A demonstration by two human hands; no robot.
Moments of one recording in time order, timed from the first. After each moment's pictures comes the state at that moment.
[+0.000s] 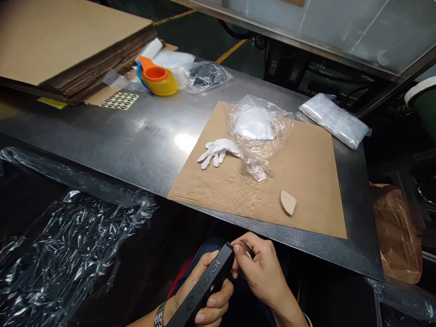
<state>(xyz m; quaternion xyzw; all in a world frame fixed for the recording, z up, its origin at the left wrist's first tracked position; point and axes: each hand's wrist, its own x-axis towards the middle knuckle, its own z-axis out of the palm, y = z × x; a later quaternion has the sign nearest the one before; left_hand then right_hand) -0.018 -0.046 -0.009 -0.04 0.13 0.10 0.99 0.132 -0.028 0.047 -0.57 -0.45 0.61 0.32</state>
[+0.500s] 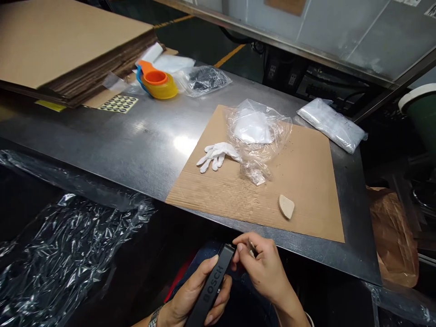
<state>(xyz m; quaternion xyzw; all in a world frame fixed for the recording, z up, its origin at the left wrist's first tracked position) -0.014 -0.041 0.007 0.01 0.30 0.21 0.93 0.143 -0.018 0.047 -0.58 -0.48 0.58 0.31</state>
